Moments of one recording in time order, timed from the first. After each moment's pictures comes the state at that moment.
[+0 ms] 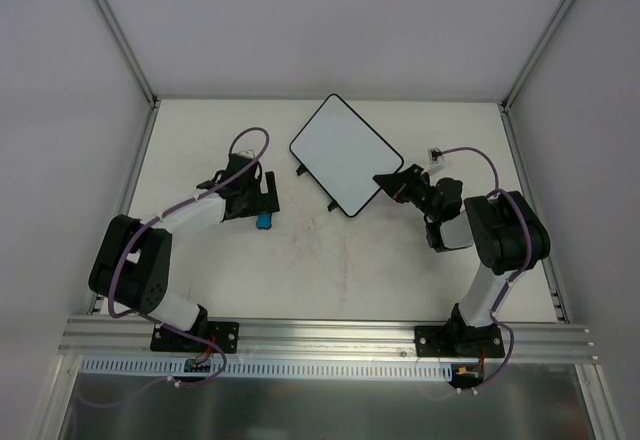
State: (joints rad) left arm -0.37 1.52 0.85 -0.30 -0.10 -0.48; right arm 0.20 1.81 0.49 1.27 -0.49 0.87
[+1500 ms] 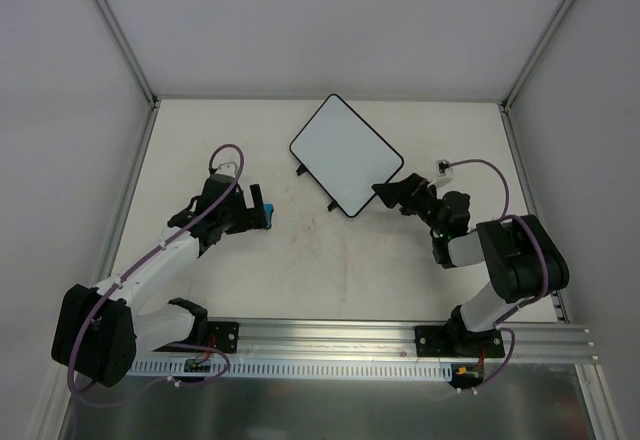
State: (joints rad) left arm -0.37 1.12 0.63 -0.34 -0.09 -0.49; right arm 0.21 1.63 0.35 1.20 -0.44 0.82
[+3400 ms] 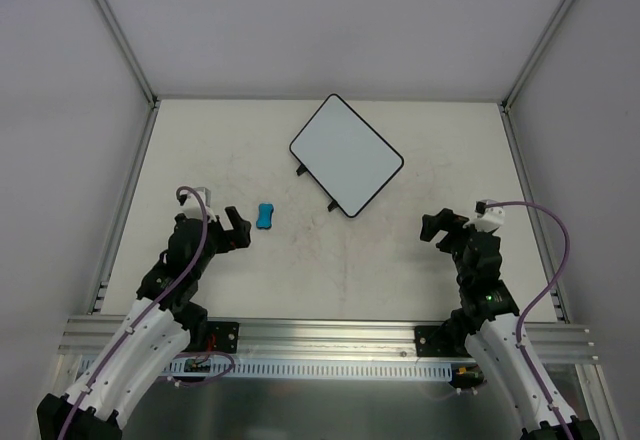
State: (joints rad) left arm -0.37 0.47 0.32 -0.29 -0.19 -0.42; right arm 0.21 0.40 0.17 -0.04 0.16 0.41
